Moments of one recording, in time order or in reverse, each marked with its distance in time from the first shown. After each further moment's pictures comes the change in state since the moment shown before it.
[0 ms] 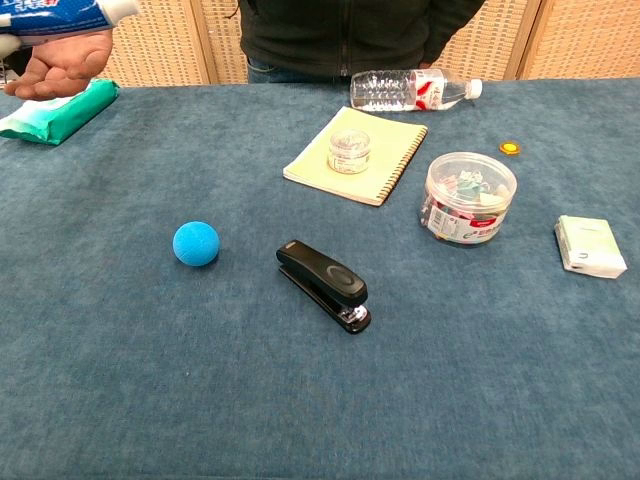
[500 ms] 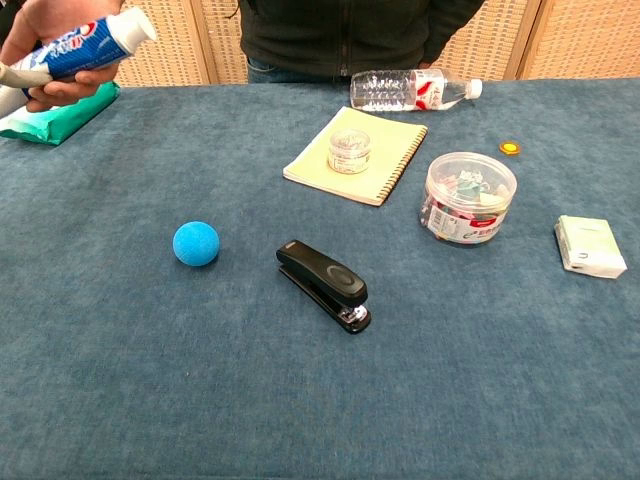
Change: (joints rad) left arm -0.020 -0.069 -0.019 0.022 -0.076 -0.010 0.022; right arm 0.001 0.004 0.001 0.000 0.006 -0.004 0.007
